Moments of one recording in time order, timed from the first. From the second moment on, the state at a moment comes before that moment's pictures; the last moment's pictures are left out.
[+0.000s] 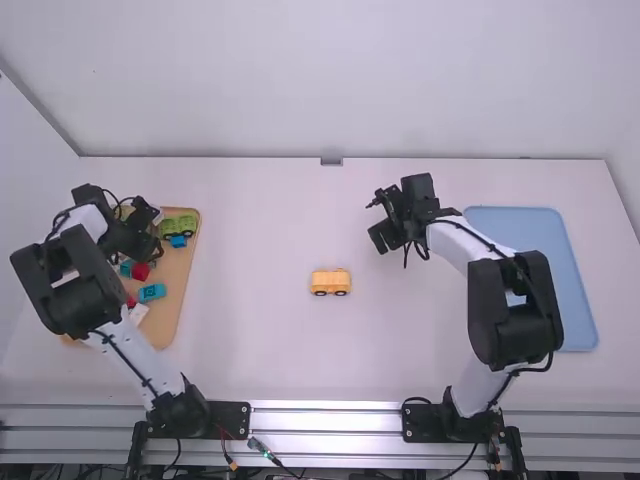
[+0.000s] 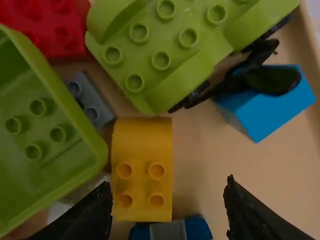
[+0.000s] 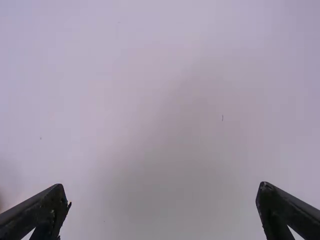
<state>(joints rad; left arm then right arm) 0.61 2.07 1.42 -0.70 0.24 0.97 0.22 1.83 1.12 -0.32 -0.15 -0.37</state>
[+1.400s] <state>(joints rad) 0.61 2.07 1.33 -0.54 0.30 0.95 0.22 1.83 1.12 -0.32 -0.15 -0.37</state>
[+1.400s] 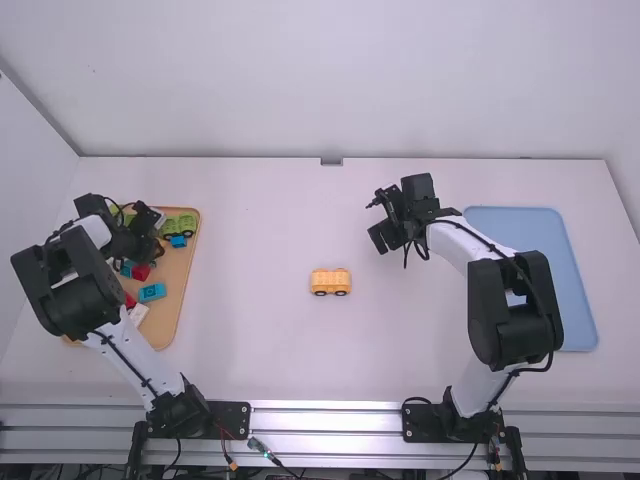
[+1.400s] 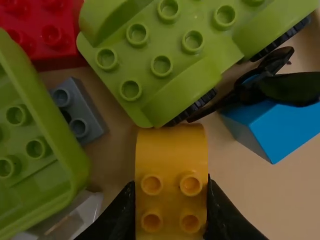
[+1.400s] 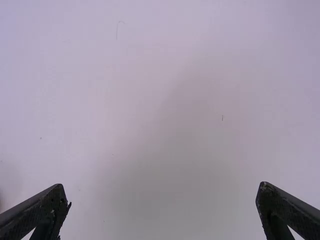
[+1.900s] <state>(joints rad) 0.61 2.07 1.39 -0.75 0.31 0.91 0.22 1.83 1.12 -0.31 -0.15 -0.37</state>
